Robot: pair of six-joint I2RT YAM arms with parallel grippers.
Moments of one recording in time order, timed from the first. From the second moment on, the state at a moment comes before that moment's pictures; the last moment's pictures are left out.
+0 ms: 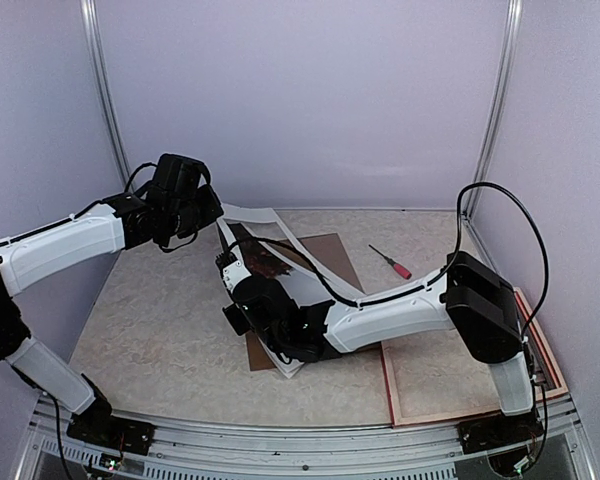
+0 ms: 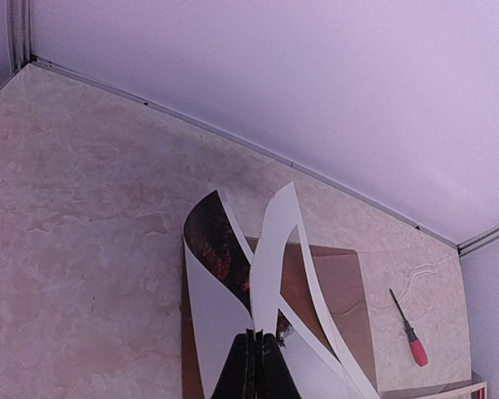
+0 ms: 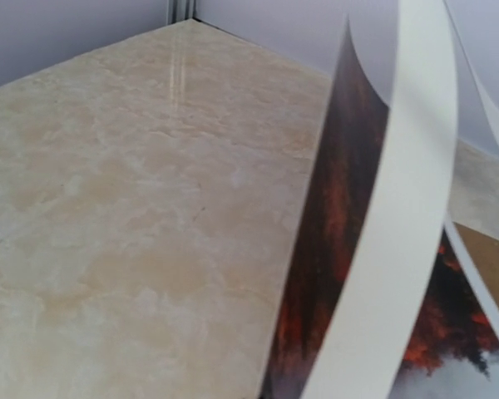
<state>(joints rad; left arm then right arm) -0.62 1.50 1.27 -0.32 -0.44 -0.78 1.26 2.18 1.52 0.32 0.63 0.07</state>
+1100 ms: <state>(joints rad) -0.40 1.00 1.13 -0.38 -0.58 -0.57 1.22 1.85 1.59 0.15 0.33 -0.05</state>
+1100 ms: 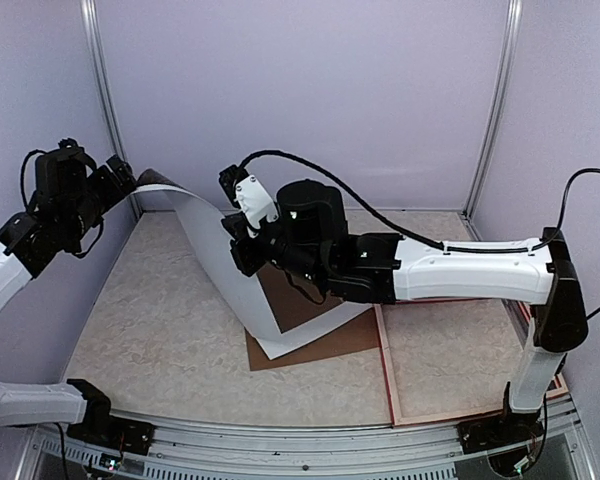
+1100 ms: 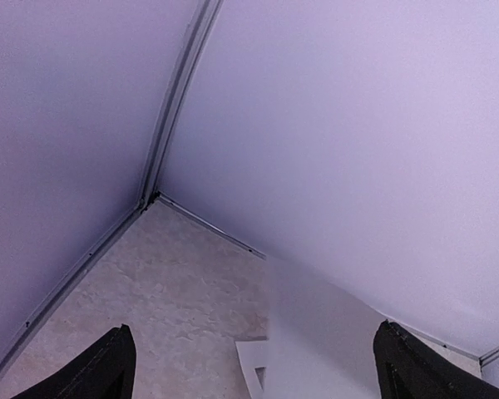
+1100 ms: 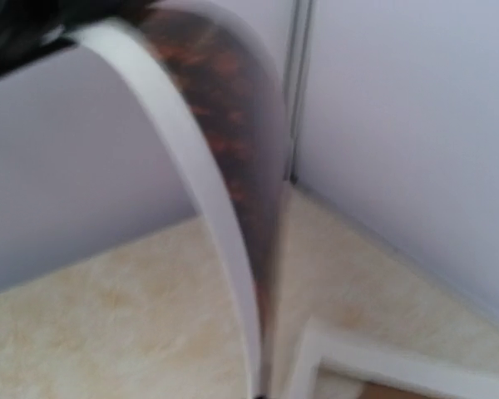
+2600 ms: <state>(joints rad) -0.37 0.89 1.06 -0.41 -0.65 -0.54 1.33 1.99 1.36 -0.32 -0.01 -0.21</state>
